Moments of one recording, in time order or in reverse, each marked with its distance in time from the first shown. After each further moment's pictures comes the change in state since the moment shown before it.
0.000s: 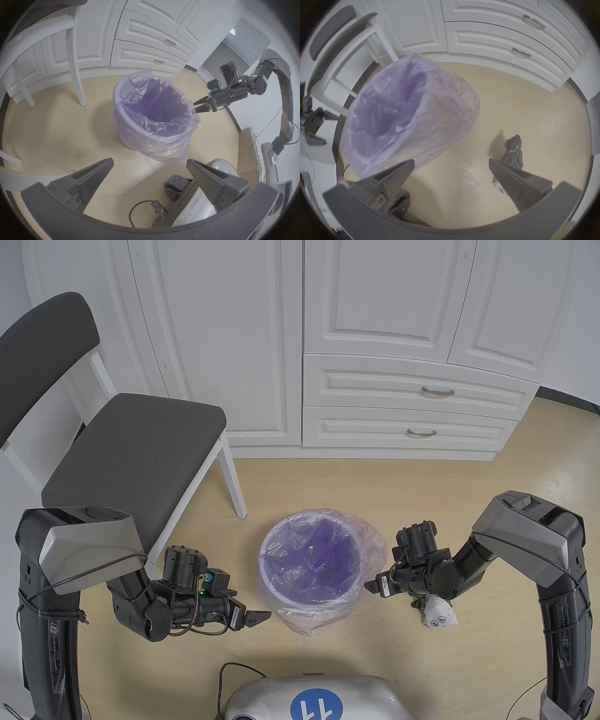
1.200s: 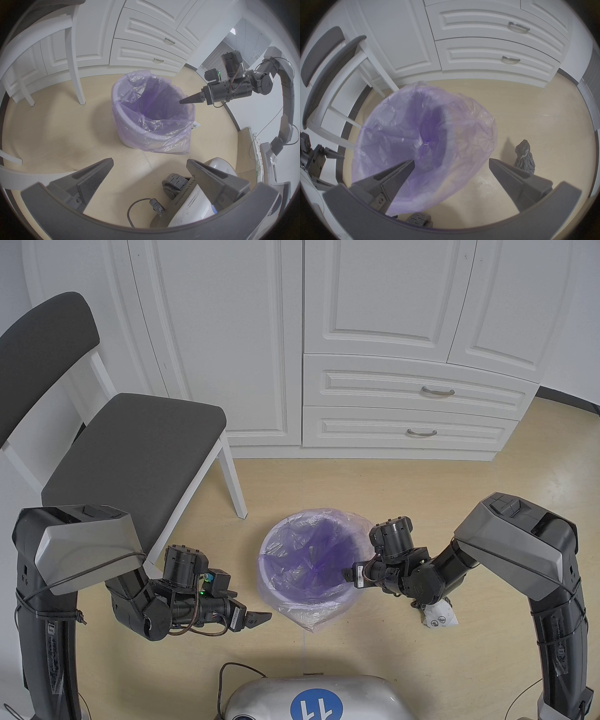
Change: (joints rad) left arm -0.007 -0.017 0.001 0.033 0.000 -0.002; right arm 0.114 0.005 -0.081 -0.028 -0.119 0.214
